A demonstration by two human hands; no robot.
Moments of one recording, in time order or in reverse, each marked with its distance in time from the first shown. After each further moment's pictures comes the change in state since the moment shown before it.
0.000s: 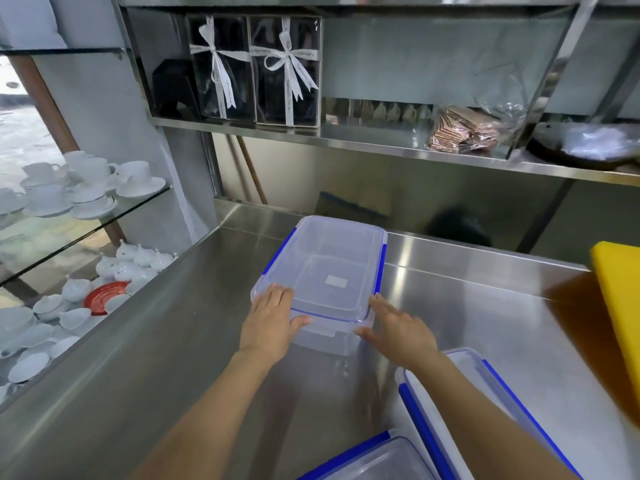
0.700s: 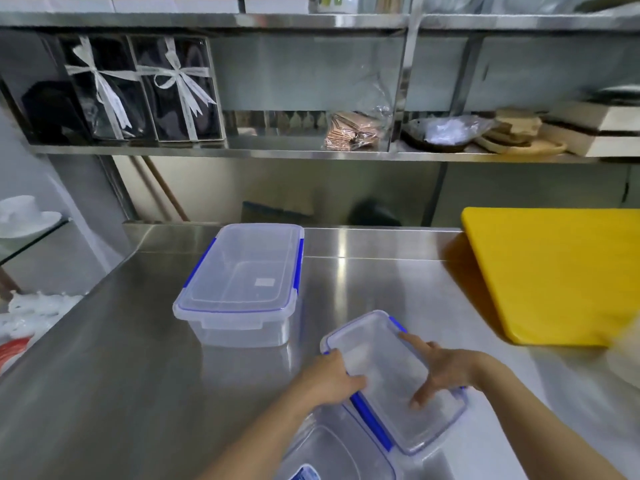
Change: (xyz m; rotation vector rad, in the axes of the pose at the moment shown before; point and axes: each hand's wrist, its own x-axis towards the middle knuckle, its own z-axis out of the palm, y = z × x) left_hand -0.078 0.171 0.029 -0.274 -0.683 0.080; right_hand -0.143 0.134 -0.028 0.319 -0.503 0.337
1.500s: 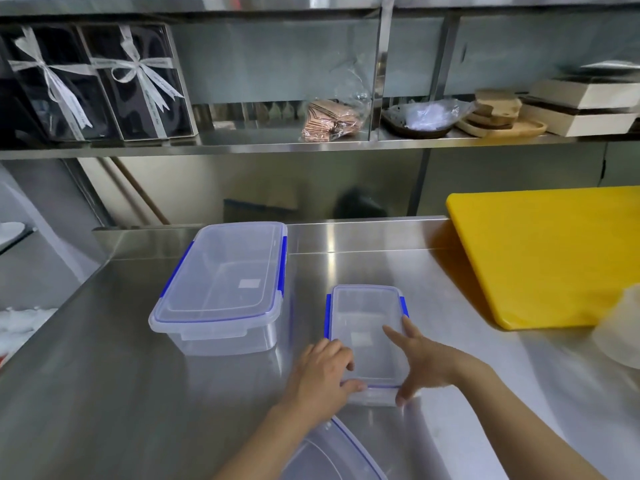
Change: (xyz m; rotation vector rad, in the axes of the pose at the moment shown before) left_hand 0.014 -0.010 0.015 0.311 0.385 0.525; right_hand 0.017 -0.003 0.016 -0.174 0.247 -0.017
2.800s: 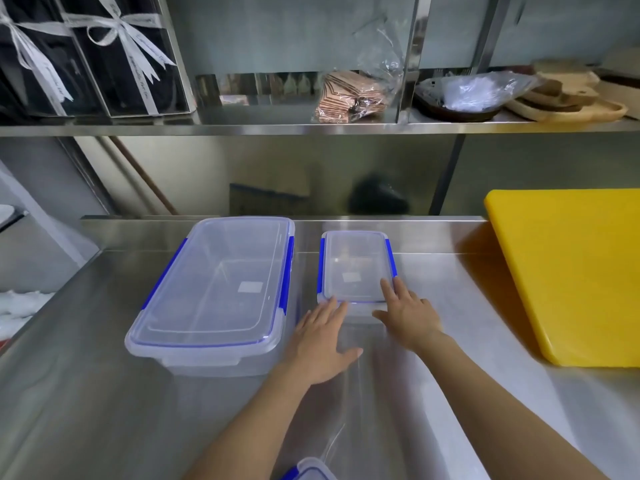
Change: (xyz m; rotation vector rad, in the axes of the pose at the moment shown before) left_hand 0.083 -0.061 0.009 -0.054 -0.223 -0.268; right_hand 0.127 -0.017 -0.031 -0.171 0.370 0.023
